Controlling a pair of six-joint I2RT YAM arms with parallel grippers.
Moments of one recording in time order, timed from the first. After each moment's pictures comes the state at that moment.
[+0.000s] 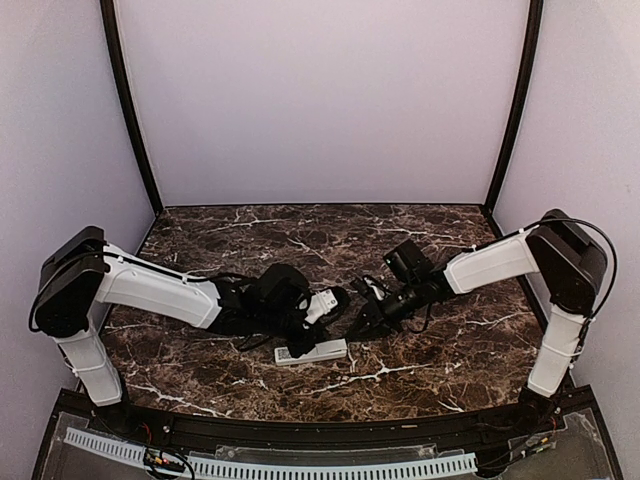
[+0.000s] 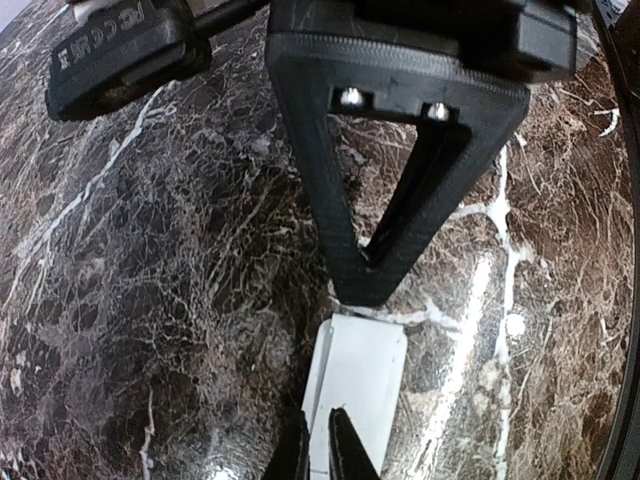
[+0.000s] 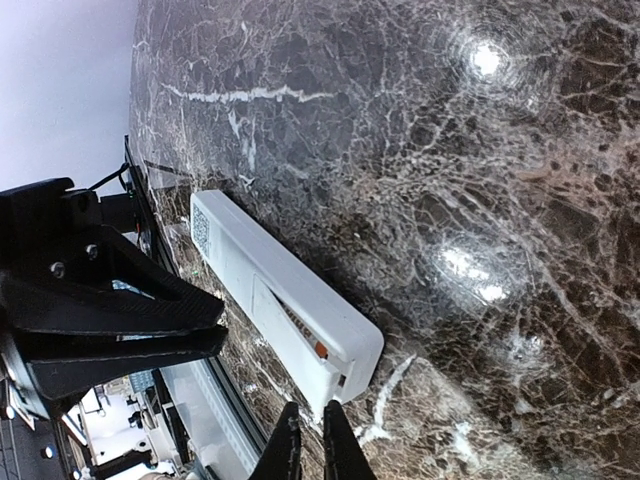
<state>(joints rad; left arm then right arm) -1.04 1.76 0.96 -0.02 0.09 0.09 0.72 1.83 0.95 -0.14 -0.81 0.57</state>
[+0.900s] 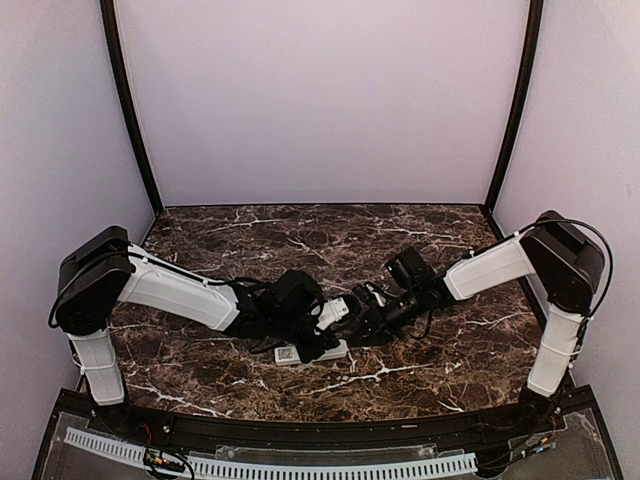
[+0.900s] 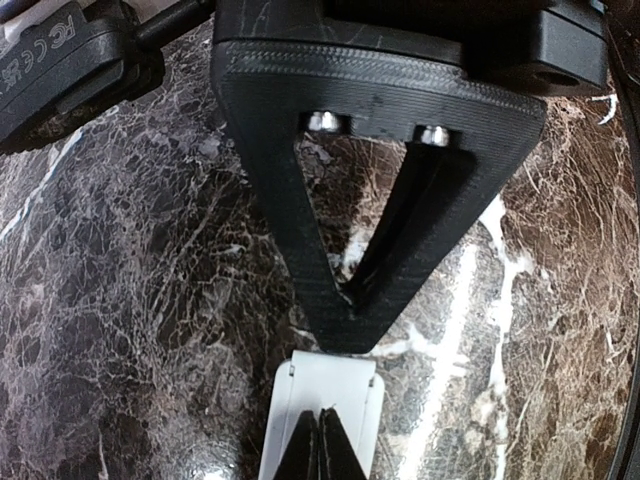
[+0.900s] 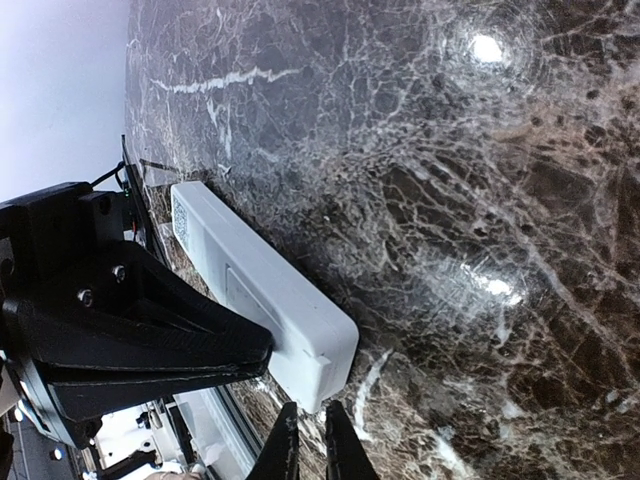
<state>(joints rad) -1.05 1.87 1.03 -0.01 0.14 0.10 0.72 1.84 0.89 -0.07 -0.82 0.59</state>
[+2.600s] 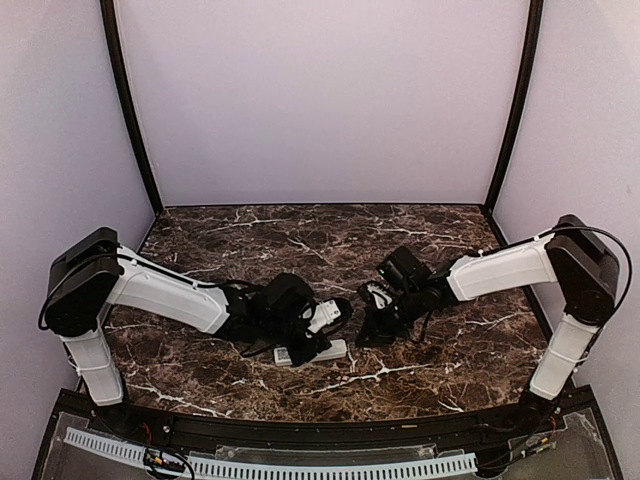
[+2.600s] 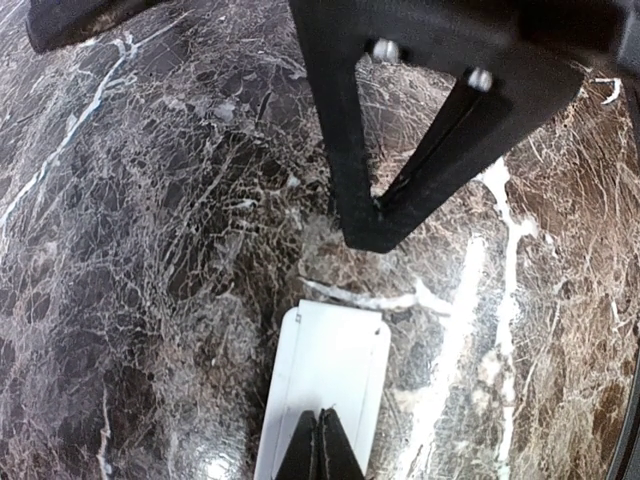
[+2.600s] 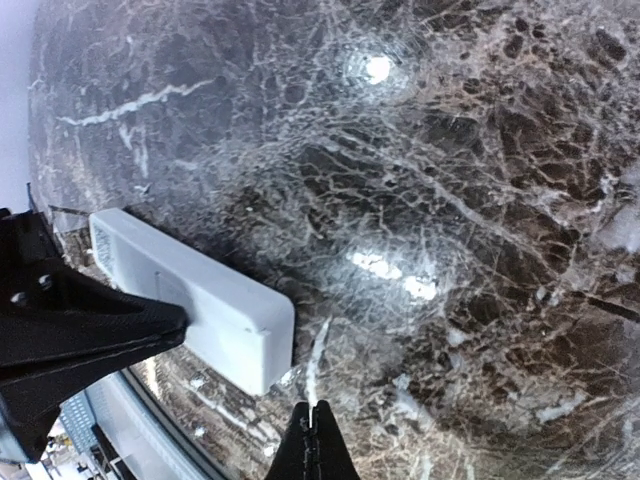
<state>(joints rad) -1.05 1.82 0.97 -0.02 0.10 0.10 0.80 1.71 0.92 -0.27 -0.51 0.64</state>
